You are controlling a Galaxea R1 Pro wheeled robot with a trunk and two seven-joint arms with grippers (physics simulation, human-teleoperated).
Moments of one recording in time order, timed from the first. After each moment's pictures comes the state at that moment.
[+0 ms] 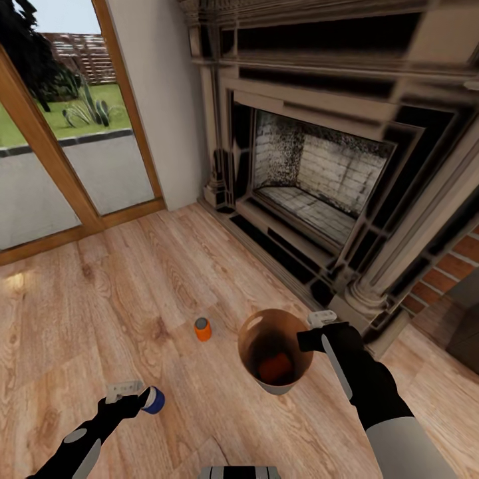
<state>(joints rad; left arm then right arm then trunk) -0.36 0.20 -0.02 -0.66 0.24 -0.04 -0.16 -0.59 -0.02 0.12 -1.21 0.01 1.00 0.06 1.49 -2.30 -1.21</state>
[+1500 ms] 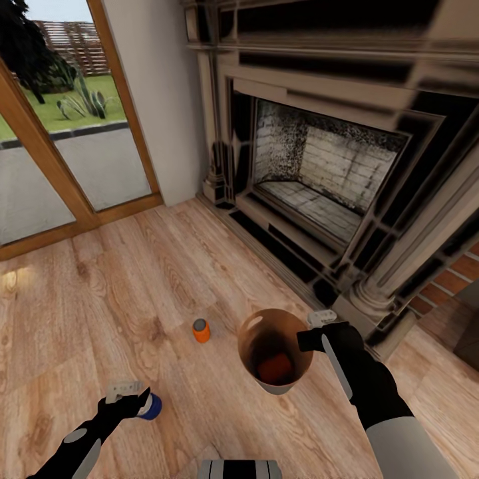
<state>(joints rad) -0.36 0.20 -0.02 -0.66 0.24 -0.04 -0.16 -0.59 -0.02 0.12 -1.21 0.01 1.00 0.06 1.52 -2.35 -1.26</state>
